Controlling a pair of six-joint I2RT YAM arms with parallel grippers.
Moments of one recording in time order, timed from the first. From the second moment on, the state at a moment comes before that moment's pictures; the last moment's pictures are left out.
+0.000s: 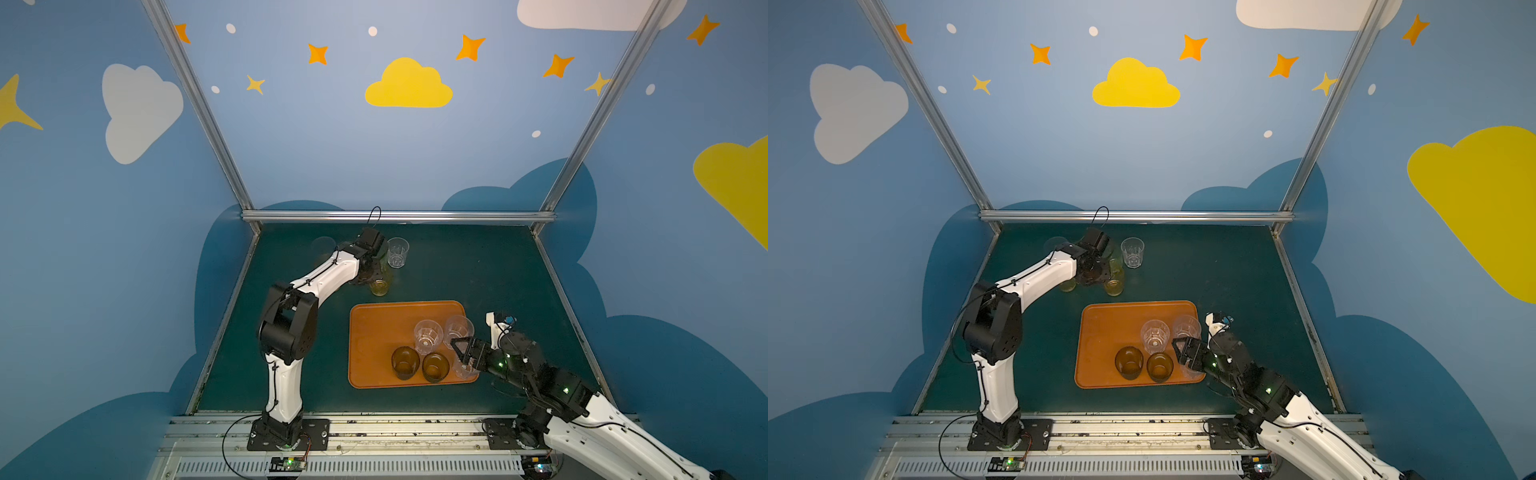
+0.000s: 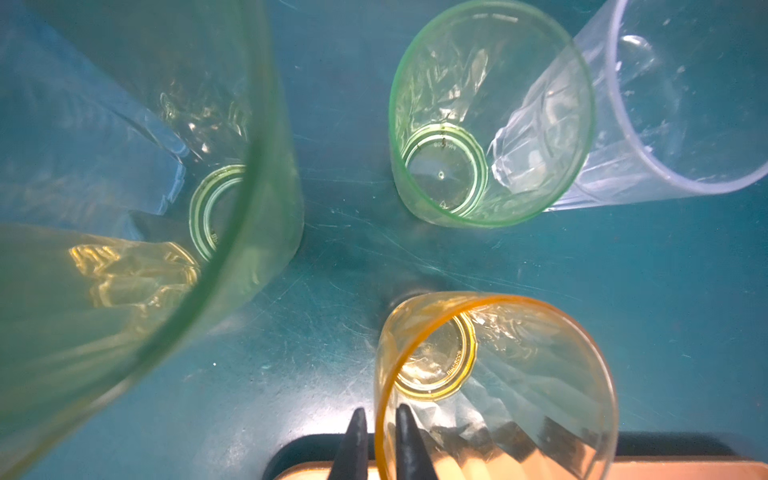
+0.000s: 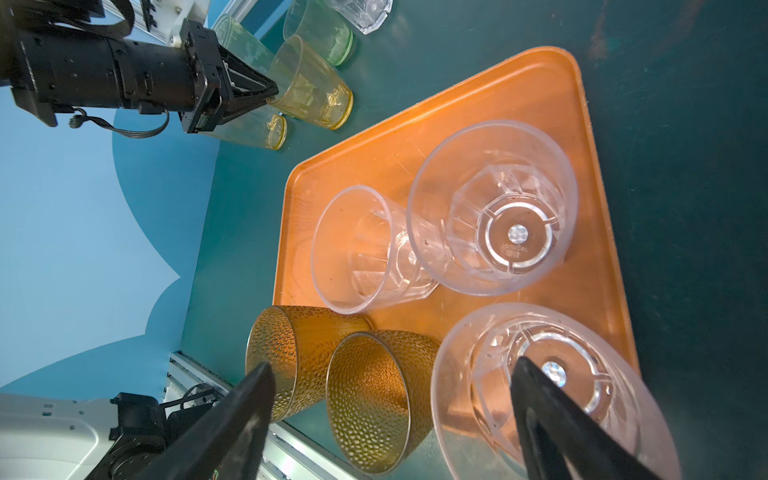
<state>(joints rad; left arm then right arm) -0.44 1.98 1.60 -0.74 -0.14 -0.58 0.83 0.52 0.47 -0.55 0.08 0.92</state>
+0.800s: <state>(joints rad) -0.44 1.97 1.59 -0.74 -0.13 -0.58 0.83 0.51 0.47 -0.55 0.08 0.93</state>
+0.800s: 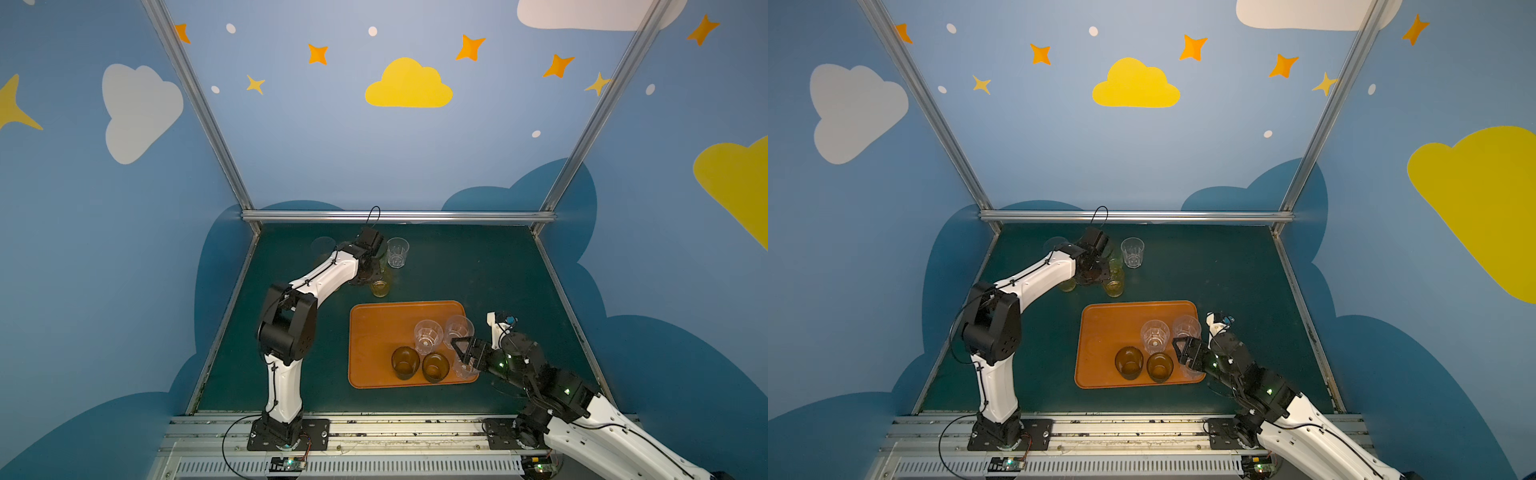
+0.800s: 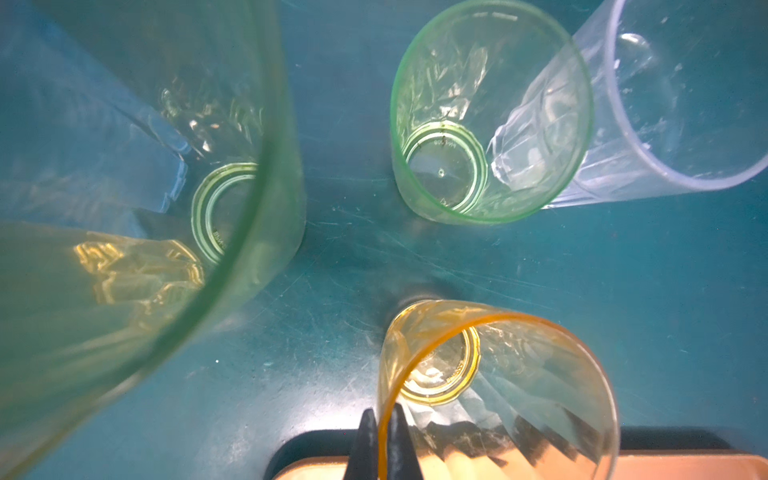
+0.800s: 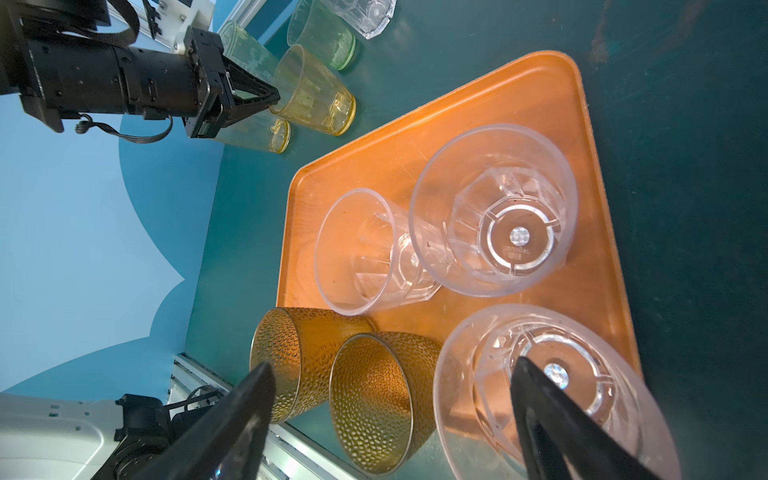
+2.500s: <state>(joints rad) -0.61 1.45 1.25 -0.88 -0.18 -0.64 0.82 0.66 0.85 -0.82 0.03 1.02</state>
